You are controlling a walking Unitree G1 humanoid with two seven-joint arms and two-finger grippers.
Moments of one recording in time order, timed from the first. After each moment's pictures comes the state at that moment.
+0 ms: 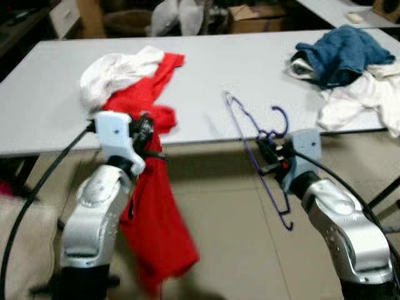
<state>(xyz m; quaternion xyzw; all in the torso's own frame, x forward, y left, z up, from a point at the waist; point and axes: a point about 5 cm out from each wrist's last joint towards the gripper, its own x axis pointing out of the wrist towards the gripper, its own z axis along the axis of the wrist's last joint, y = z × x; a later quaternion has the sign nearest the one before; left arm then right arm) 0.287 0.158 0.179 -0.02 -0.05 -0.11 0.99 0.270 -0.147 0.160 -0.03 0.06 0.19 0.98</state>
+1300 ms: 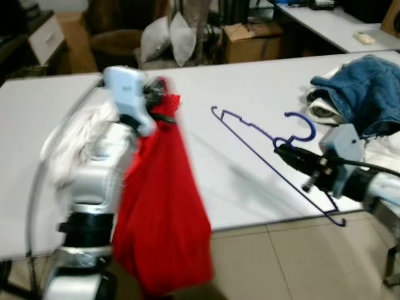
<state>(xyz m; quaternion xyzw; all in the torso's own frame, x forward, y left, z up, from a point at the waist) 0.339 0.150 0.223 0.00 -0.09 -0.15 0.98 0.249 -0.209 0.195 -0.14 0.07 0.36 0.92</state>
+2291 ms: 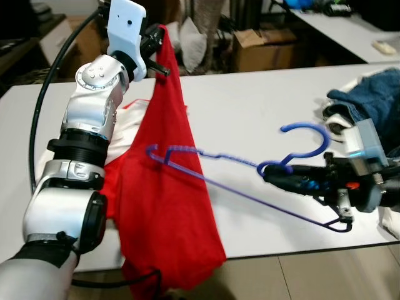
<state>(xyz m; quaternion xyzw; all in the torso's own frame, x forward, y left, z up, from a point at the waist) 0.399 0.150 0.296 0.09 -0.13 -0.22 0.96 0.220 -0.186 0.232 -0.10 0.08 0.61 0.78</state>
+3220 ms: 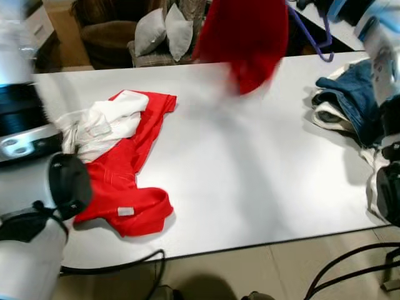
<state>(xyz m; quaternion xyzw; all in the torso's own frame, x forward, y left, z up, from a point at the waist) 0.312 0.213 0.454 -0.12 -0.44 -0.23 0.86 0.387 -0.170 0.366 -0.24 -0.20 0.30 0.90</state>
